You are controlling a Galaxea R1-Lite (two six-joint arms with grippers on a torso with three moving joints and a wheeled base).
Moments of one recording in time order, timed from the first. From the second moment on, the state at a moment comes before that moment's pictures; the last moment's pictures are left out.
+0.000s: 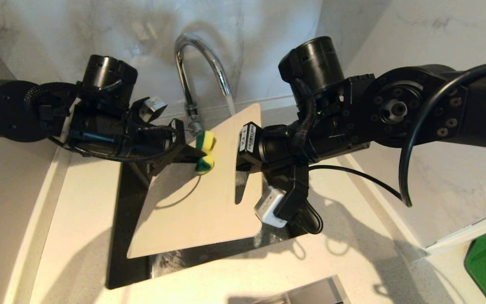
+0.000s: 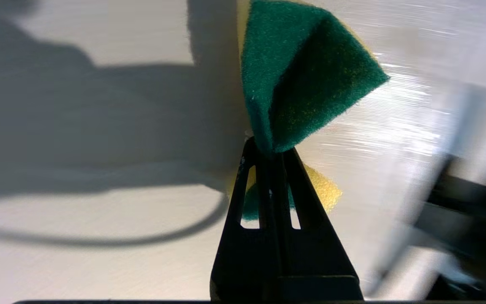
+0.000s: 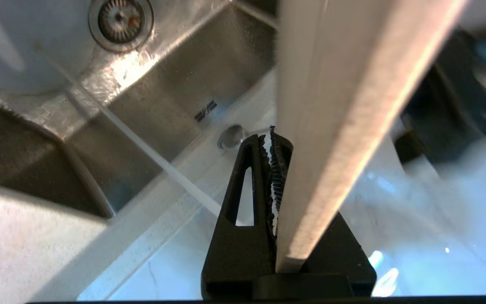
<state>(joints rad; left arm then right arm) -0.49 1.87 -1.65 0.37 -0.38 -0.67 0.62 1.84 -1.71 0.40 0.28 -2.45</state>
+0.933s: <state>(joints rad) -0.03 1.96 -1.35 0.14 -0.55 -0.51 0.62 1.80 -1.68 0.39 0.29 -2.44</state>
